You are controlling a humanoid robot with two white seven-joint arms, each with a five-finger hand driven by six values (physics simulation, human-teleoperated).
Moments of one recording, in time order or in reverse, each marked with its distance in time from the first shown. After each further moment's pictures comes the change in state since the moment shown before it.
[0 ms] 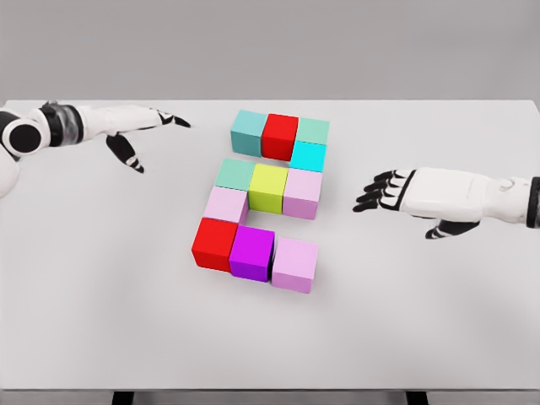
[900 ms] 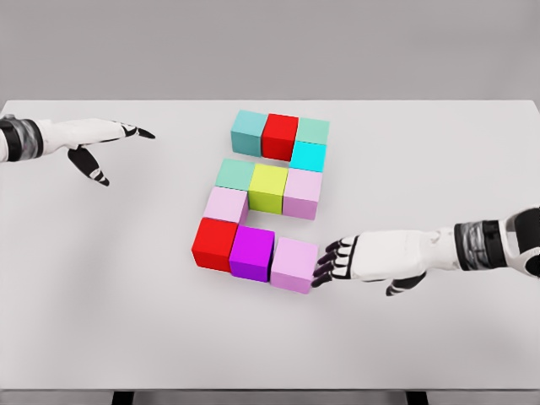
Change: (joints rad) left arm 0.037 0.099 0.004 -0.008 0.026 -0.024 -0.008; right arm -0.129 0.055 0.372 -0.017 0.021 0.001 0.000
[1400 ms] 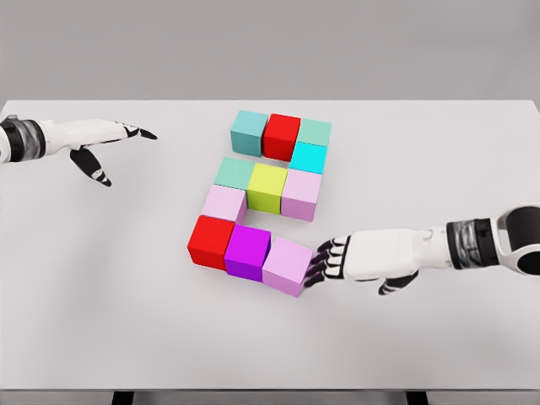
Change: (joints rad) left arm 0.002 -0.005 0.000 0.001 0.000 0.000 0.000; right arm -0.020 0.020 0.010 0.002 0.000 0.000 0.000
